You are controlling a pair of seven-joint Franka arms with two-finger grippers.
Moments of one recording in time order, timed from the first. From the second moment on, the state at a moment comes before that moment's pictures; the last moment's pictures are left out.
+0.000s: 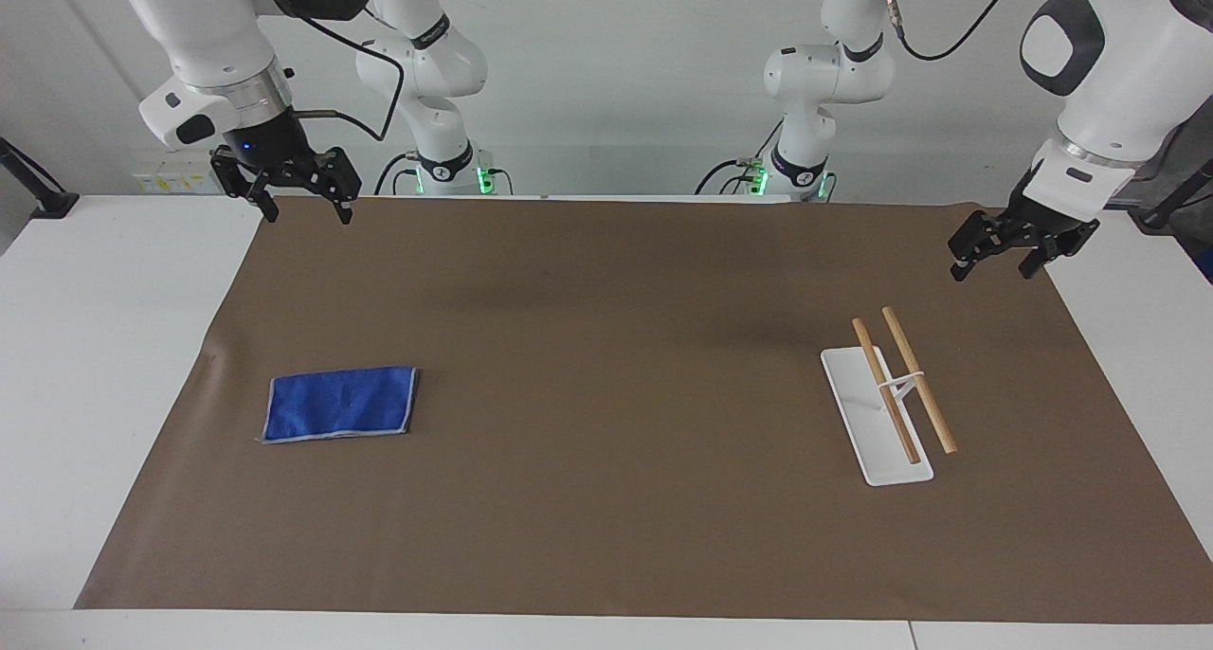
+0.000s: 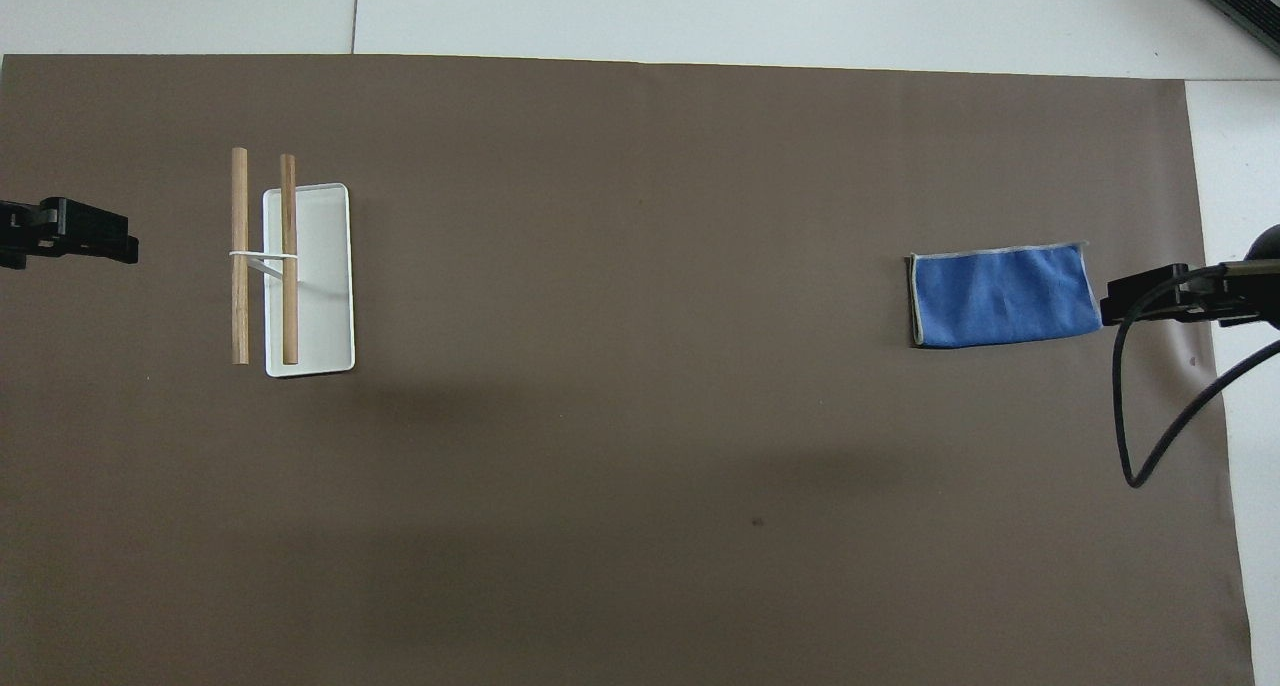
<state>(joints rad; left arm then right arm) -0.09 0.06 0.10 -1.59 -0.02 1.69 0.02 -0.06 -0.05 0.03 -1.69 -0.02 1.68 0.00</state>
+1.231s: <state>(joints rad) -0.09 0.06 0.10 -1.59 -0.02 1.69 0.02 -0.15 0.22 0.02 -2.06 -0.02 2.42 -0.10</state>
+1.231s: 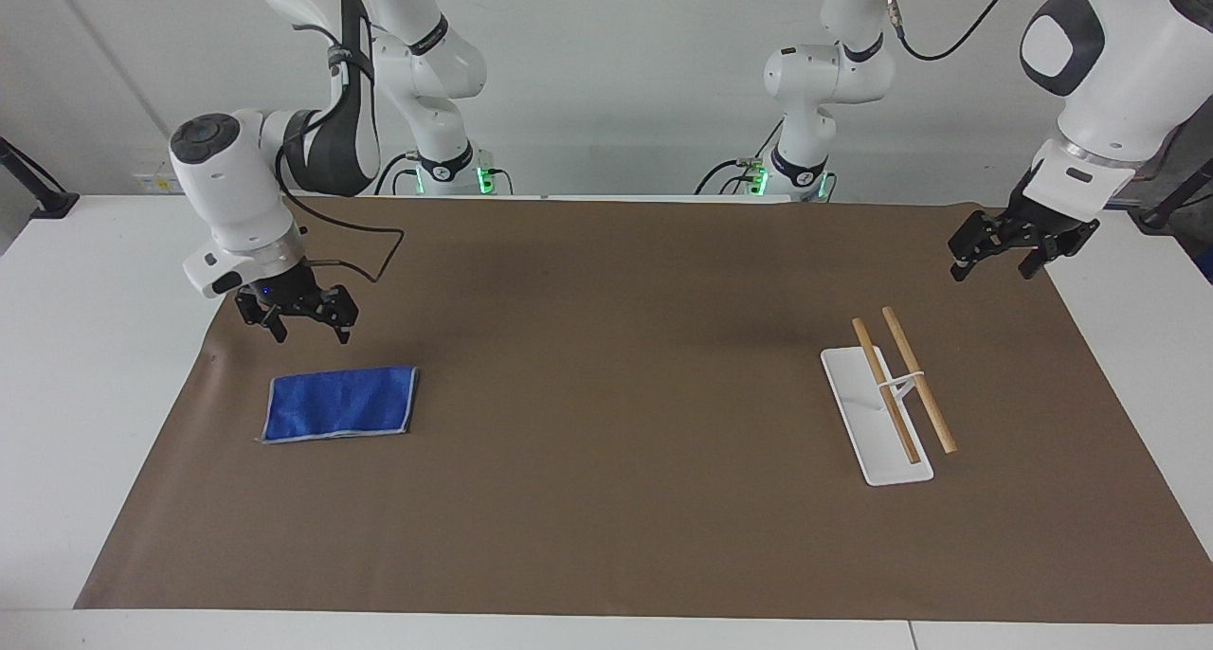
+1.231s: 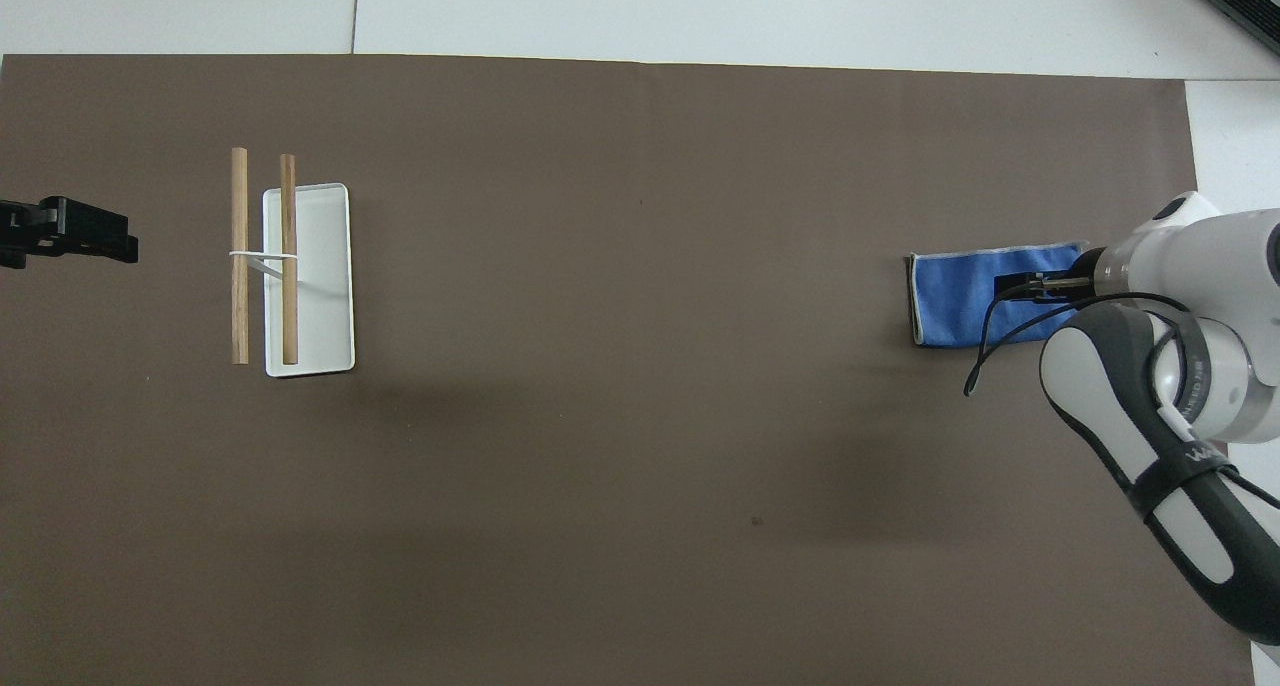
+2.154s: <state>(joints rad) -0.09 0.06 0.10 -1.59 -0.02 1.69 0.02 -0.17 0.35 0.02 -2.04 0.06 2.52 -0.23</state>
